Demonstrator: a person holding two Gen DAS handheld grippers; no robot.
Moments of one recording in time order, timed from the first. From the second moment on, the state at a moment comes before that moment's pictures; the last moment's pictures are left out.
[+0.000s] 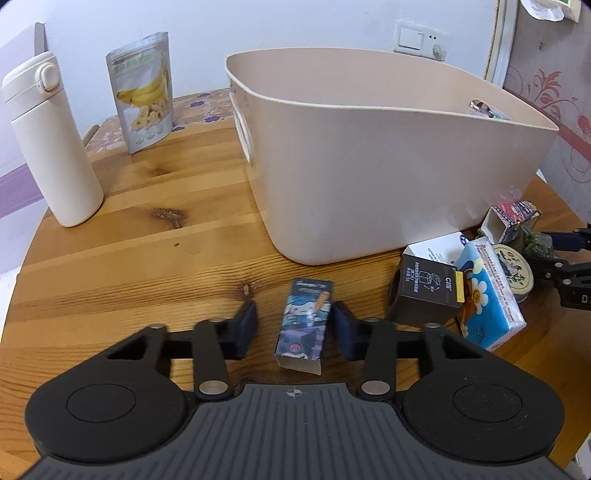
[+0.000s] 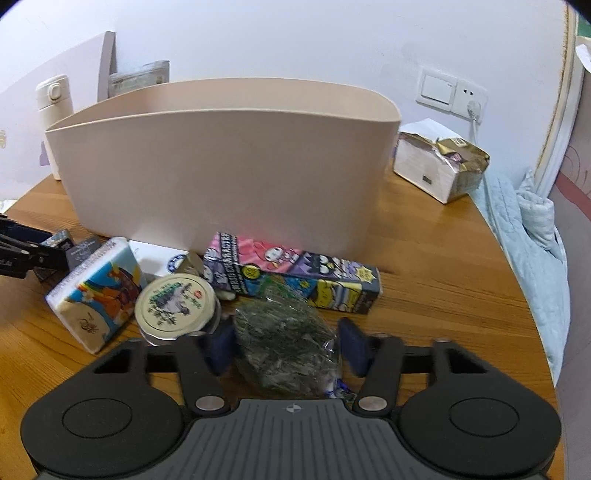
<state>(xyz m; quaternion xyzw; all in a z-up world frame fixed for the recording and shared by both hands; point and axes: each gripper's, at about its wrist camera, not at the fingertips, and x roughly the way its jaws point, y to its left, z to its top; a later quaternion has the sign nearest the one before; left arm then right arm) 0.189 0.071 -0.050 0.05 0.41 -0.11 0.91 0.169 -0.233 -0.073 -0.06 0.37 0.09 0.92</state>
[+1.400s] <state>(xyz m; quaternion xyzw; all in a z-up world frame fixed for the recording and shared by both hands) 0.143 0.075 0.032 0.04 0.32 -0.13 0.94 0.104 -0.243 -0.008 -0.06 0.30 0.09 0.95</state>
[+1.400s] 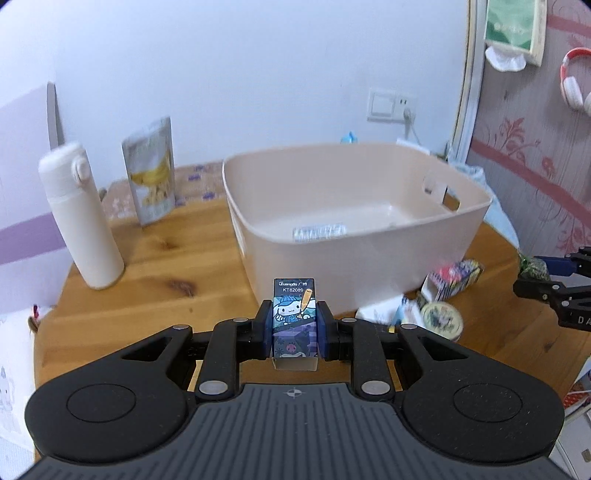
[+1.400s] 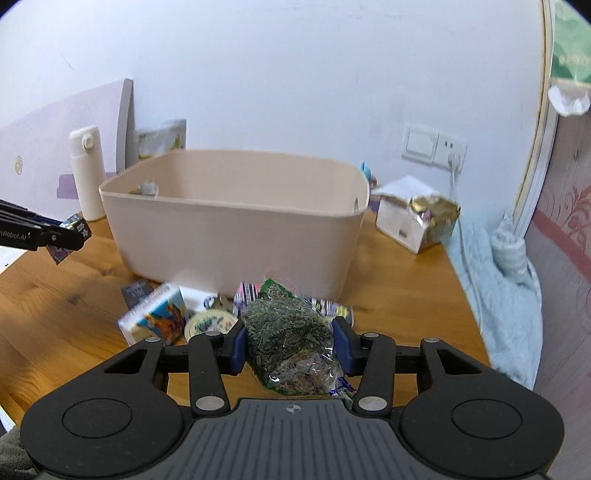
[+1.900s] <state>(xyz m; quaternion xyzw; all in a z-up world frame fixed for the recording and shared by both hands) 0.149 0.062 0.089 0.04 0.25 -0.14 0.96 0.115 -0.240 0.037 -0.06 0.23 0.10 0.97</state>
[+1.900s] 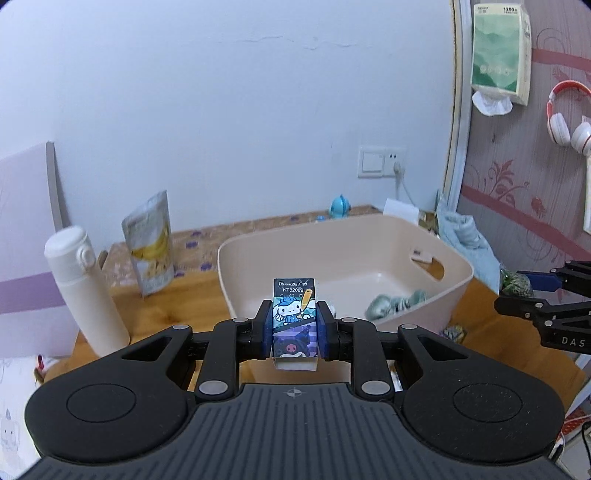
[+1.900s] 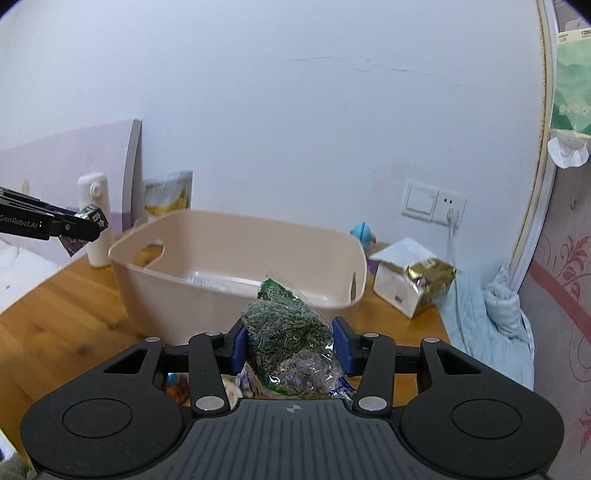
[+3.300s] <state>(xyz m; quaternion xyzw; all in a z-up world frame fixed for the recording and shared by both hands) 0.307 -0.020 0.029 0.10 0.39 -0.12 0.91 0.263 -0.215 0.028 -0.07 0.29 0.09 0.95</state>
